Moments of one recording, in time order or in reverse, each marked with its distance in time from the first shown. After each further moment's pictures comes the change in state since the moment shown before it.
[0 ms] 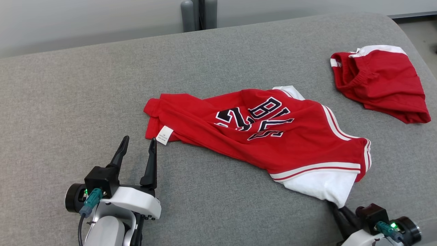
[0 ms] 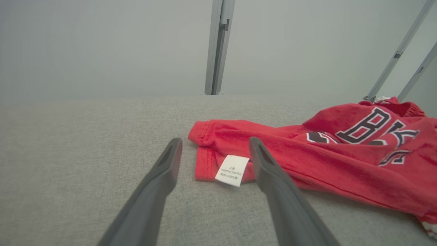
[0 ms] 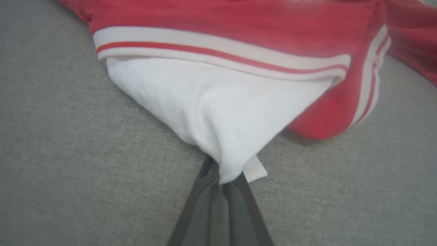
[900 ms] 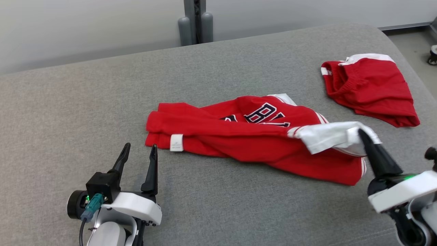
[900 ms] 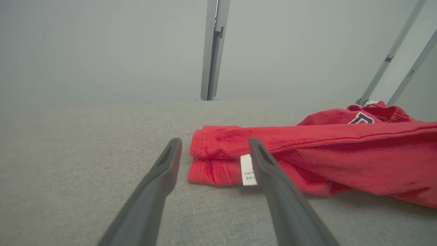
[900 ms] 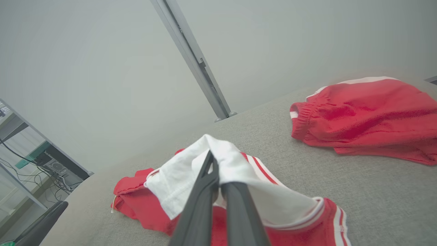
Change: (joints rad) left arm 0.023 0.000 -0.006 0.010 -0.016 0.007 0.000; right arm -0.101 -0.236 0.067 -0.405 0.836 0.000 0.007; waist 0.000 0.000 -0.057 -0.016
